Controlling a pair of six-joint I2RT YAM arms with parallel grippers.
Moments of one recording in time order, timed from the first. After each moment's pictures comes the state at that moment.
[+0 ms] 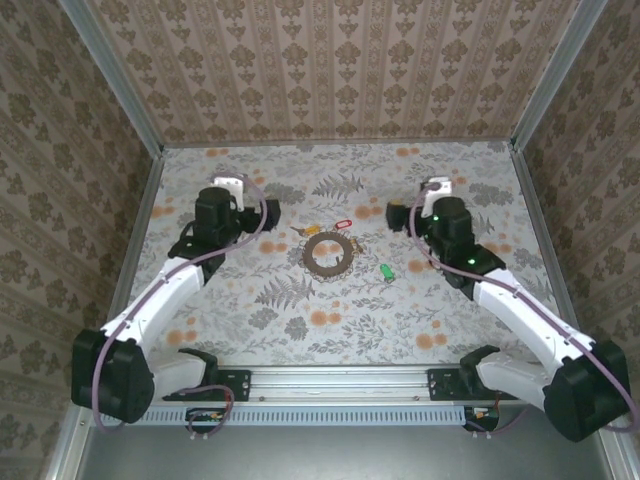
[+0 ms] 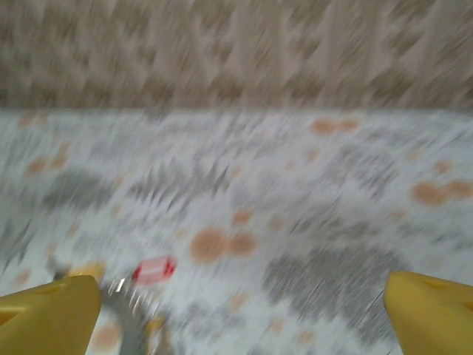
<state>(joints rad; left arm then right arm) -0.37 1.19 0.81 -0.12 0.07 -0.28 0.41 1.11 0.76 -0.08 0.20 0.21</state>
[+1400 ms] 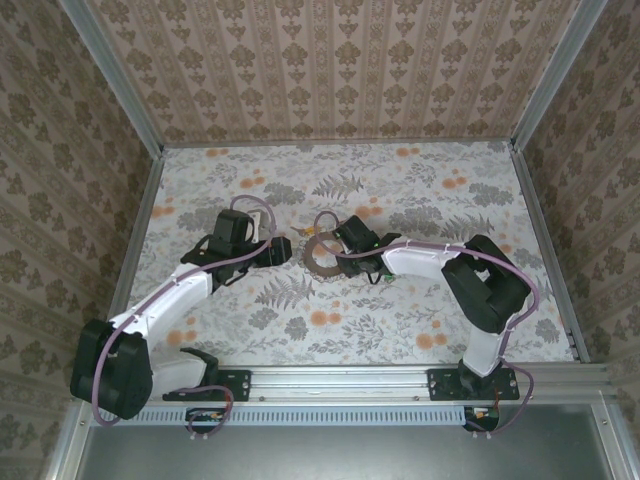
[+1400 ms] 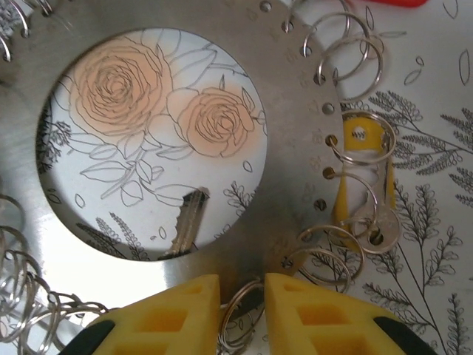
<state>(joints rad) -0.44 1.20 0.71 -0.31 0.22 -0.44 0.70 1.80 1.03 -0.28 0.12 0.23</state>
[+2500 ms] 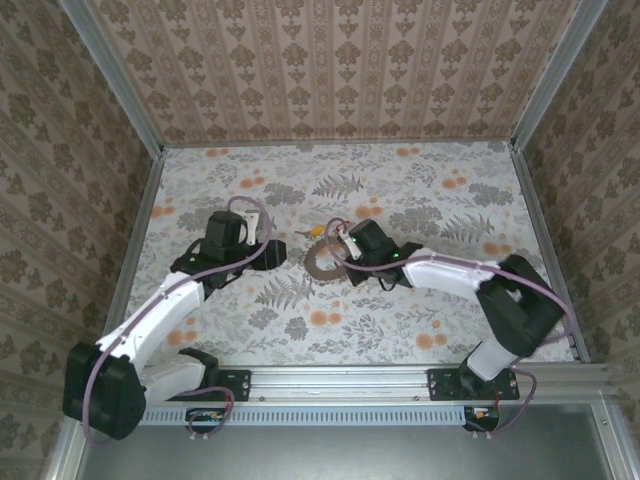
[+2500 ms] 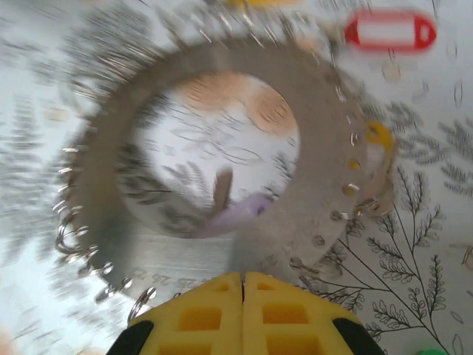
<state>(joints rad) -0.44 1.07 0.72 -0.38 0.27 -0.33 0.70 1.55 0.86 -0.19 0.00 0.11</state>
